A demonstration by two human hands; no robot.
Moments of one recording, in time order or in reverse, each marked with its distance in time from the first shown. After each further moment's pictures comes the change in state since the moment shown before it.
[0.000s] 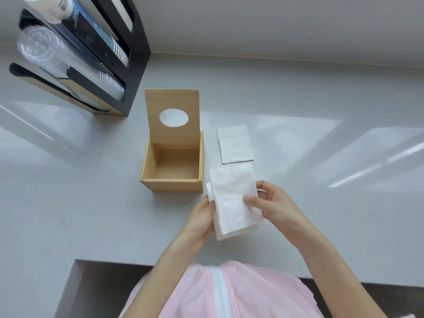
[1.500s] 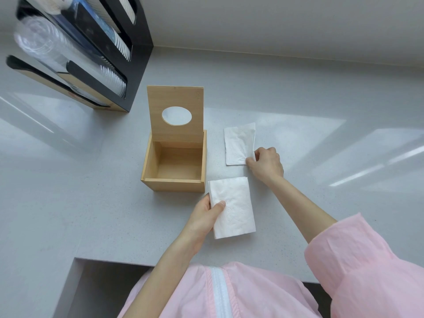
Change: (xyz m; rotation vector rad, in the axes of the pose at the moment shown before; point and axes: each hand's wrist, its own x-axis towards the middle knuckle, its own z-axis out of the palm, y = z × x) left_hand 0.001 0.003 -0.001 0.058 0.064 0.033; right_hand 0.125 -0.005 -0.010 -0.876 0.440 0.000
